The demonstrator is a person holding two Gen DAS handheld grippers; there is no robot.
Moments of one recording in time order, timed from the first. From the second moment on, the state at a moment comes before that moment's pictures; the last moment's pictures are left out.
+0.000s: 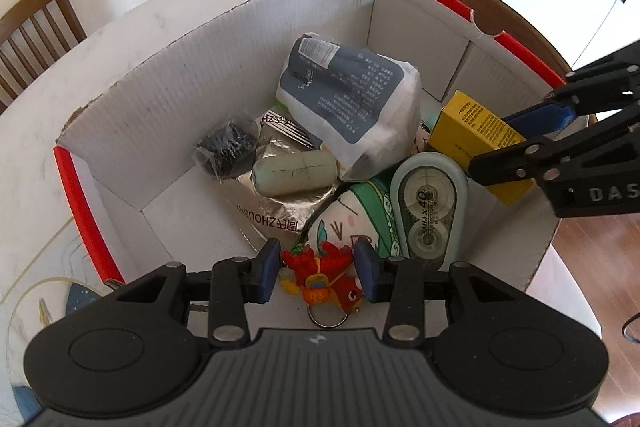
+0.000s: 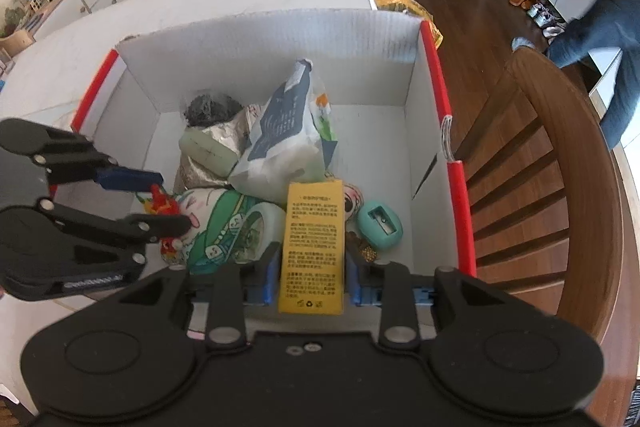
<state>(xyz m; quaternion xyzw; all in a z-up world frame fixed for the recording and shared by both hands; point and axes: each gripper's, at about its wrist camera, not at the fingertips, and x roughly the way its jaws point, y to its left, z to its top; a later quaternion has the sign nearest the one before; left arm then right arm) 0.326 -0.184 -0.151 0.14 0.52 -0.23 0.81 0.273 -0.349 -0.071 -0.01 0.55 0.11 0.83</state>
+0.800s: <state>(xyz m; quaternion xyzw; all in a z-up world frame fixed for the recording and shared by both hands) 0.270 -0.139 -0.090 0.09 0.42 -0.28 0.86 0.216 -0.323 -0.013 0.01 0.48 0.09 0.87</state>
